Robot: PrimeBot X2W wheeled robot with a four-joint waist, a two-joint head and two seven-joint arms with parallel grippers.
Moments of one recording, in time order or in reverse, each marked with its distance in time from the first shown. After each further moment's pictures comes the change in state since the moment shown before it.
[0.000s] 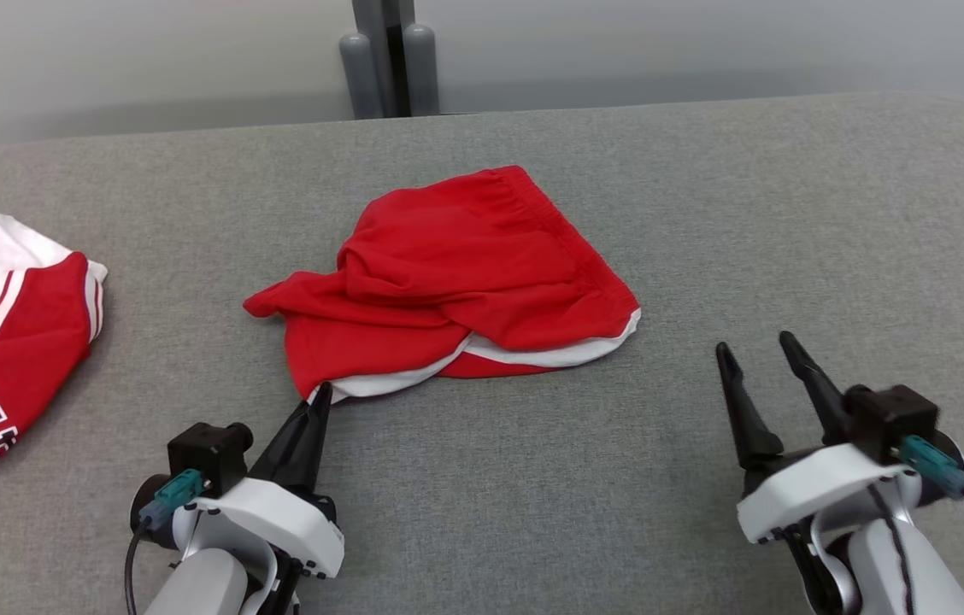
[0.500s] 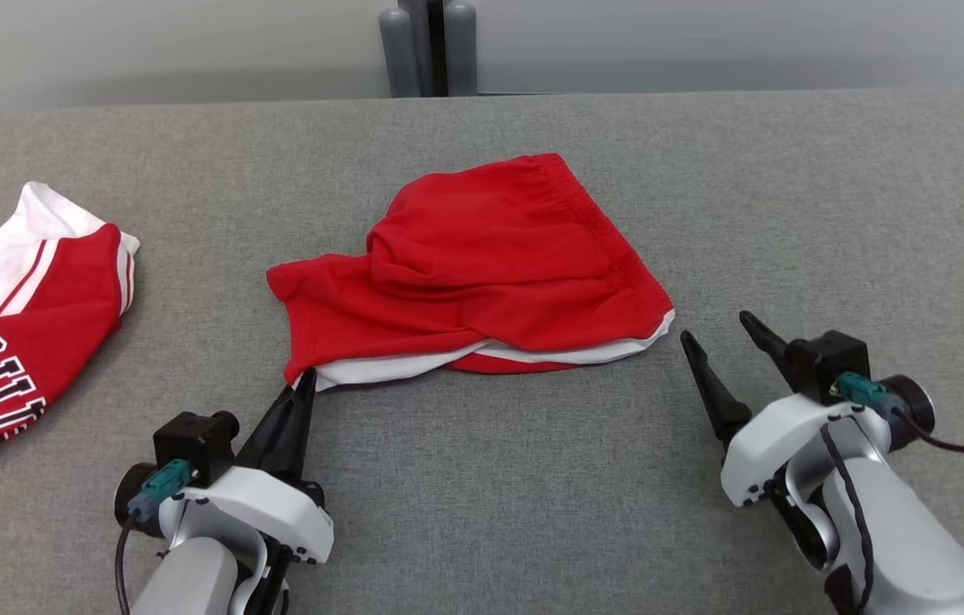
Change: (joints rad) left arm -0.001 -0.001 0.047 -0.017 0.040 0.011 0.000; right arm -0.200 -0.061 0.164 0.271 -0.007 0.000 0.023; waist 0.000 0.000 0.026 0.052
